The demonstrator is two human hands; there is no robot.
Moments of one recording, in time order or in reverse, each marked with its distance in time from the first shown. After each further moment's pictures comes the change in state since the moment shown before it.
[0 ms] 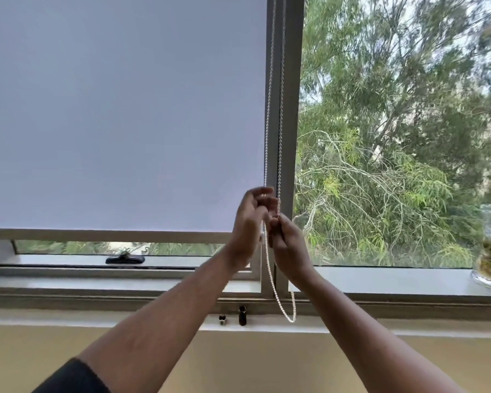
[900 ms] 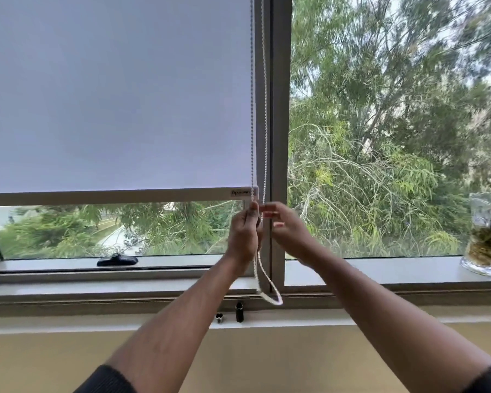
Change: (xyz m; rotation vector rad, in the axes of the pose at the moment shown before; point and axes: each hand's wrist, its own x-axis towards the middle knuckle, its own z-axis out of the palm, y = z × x) left_hand -0.002 -0.044 -0.003 0.067 0.058 -0.041; right_hand 0.028 -0.002 -0.028 -0.149 -0.256 0.230
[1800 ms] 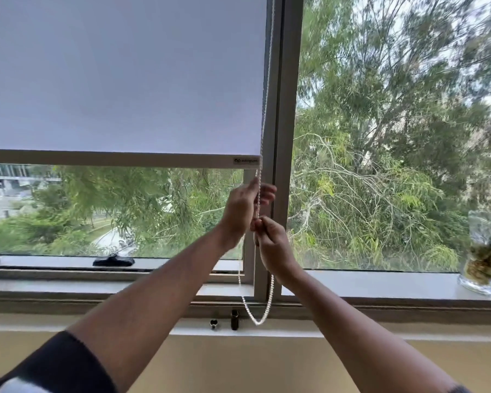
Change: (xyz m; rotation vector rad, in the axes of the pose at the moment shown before) left_hand 0.034 0.058 -0.007 0.086 -0.073 0.011; right_hand -0.001 0.005 0.048 0.254 0.144 -0.102
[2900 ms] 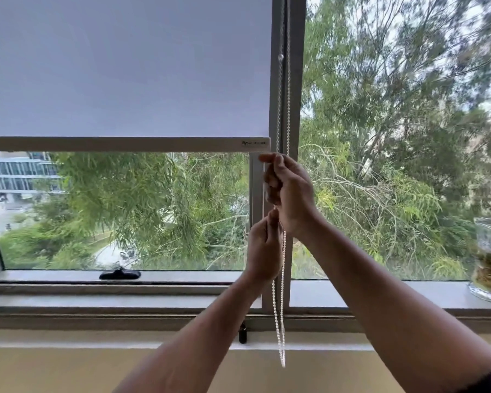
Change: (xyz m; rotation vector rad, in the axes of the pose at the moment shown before) left_hand -0.031 -0.037 0.036 0.059 0.199 0.196; right_hand 0.054 -0.126 -0.006 0.477 0.009 -0.094
